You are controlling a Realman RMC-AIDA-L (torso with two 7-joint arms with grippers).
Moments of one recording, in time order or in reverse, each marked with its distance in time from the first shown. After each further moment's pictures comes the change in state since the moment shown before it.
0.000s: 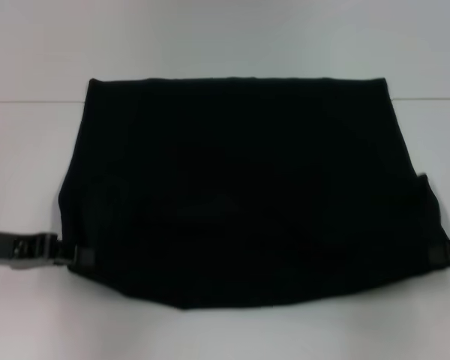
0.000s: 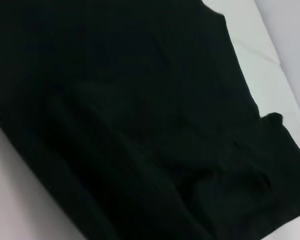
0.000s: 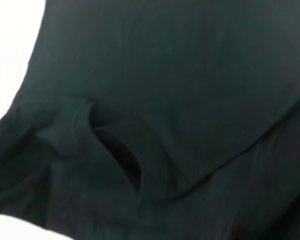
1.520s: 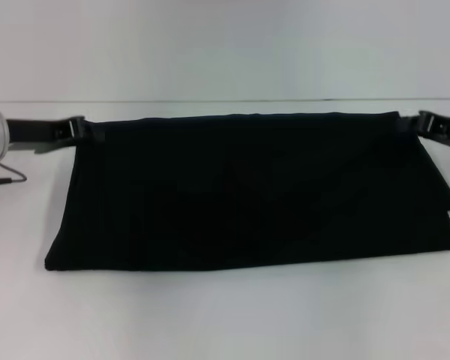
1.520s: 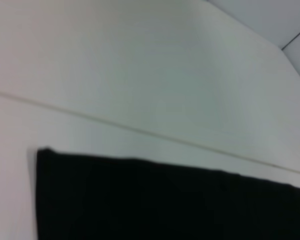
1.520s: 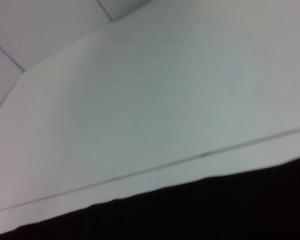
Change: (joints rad) left arm -0.203 -0.045 -0.052 -0.075 0.057 -0.503 -0.057; right arm 0.196 0.034 0.033 0.353 0.190 0.739 -0.171
